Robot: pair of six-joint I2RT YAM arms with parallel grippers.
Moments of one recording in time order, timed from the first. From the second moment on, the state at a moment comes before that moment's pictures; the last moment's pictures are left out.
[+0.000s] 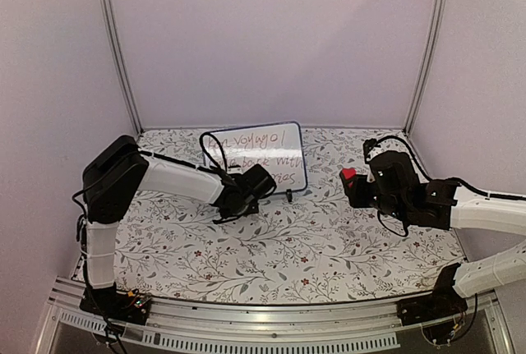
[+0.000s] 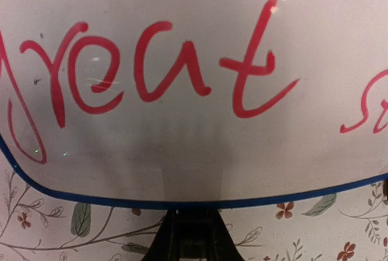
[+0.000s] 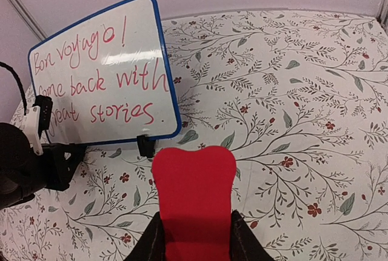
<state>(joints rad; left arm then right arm) -0.92 2.09 1.32 -0.37 -0.59 -0.94 0.88 1.13 0.72 -0.20 0.47 0.59</state>
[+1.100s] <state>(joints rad) -1.09 2.20 1.54 -0.90 -0.62 -1.58 0.88 1.13 0.71 -0.15 0.43 0.58</state>
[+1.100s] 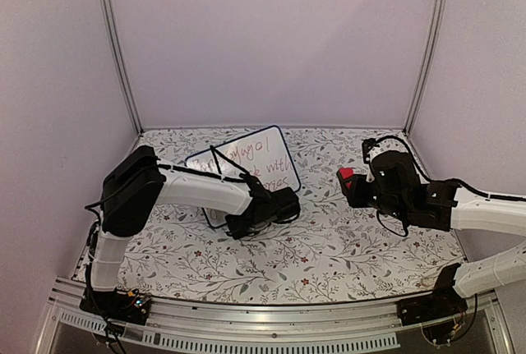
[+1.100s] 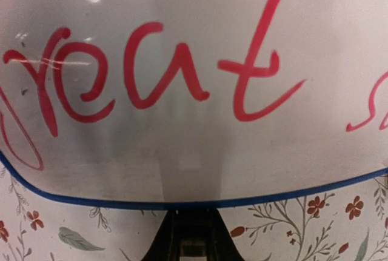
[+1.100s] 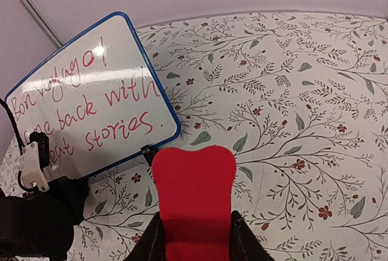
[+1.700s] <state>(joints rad) -1.16 2.20 1.55 -0.90 -0.56 -1.55 0.88 1.11 0.71 -0.16 0.43 0.59</state>
